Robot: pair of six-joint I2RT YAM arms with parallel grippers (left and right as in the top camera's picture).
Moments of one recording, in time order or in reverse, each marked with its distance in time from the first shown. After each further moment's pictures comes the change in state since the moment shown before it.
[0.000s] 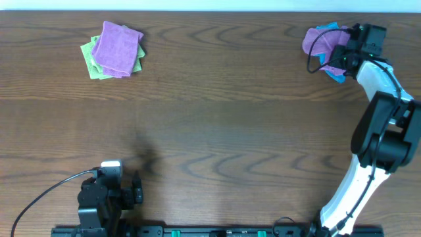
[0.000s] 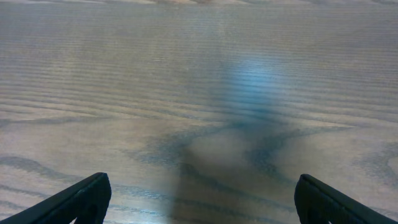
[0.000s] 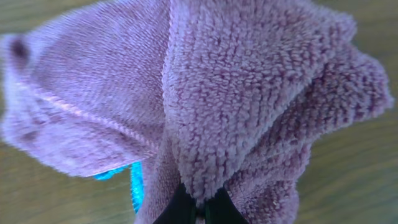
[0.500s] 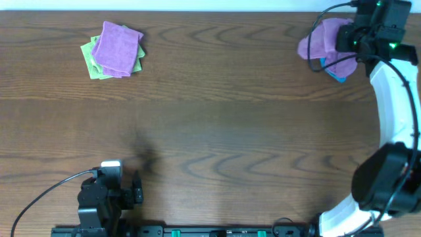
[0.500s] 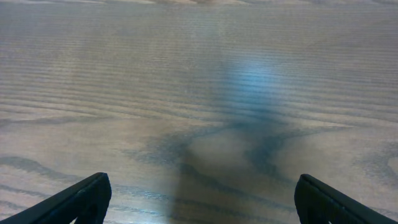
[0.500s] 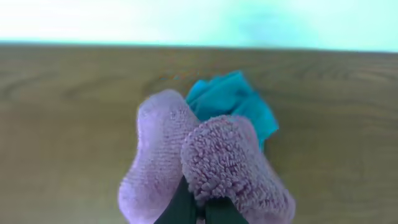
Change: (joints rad) left arm 0.000 0.000 0.000 0.000 0.000 0.000; right arm 0.108 -0.402 0.010 -0.294 -0.002 -0.172
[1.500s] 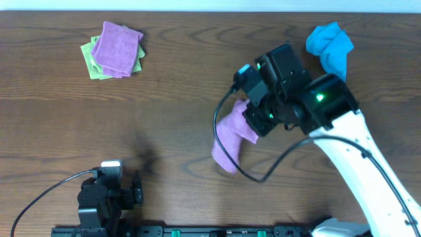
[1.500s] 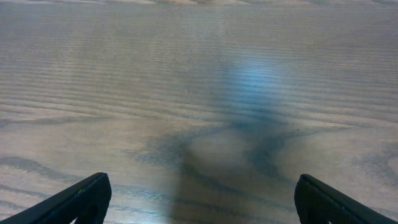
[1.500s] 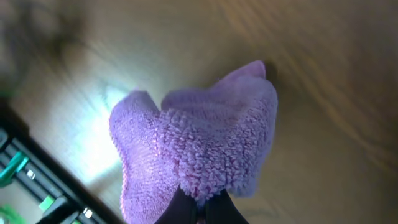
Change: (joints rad) left arm 0.000 0.000 0.000 0.000 0.000 0.000; right arm 0.708 -0.344 -0.042 -0.736 -0.016 -0.034
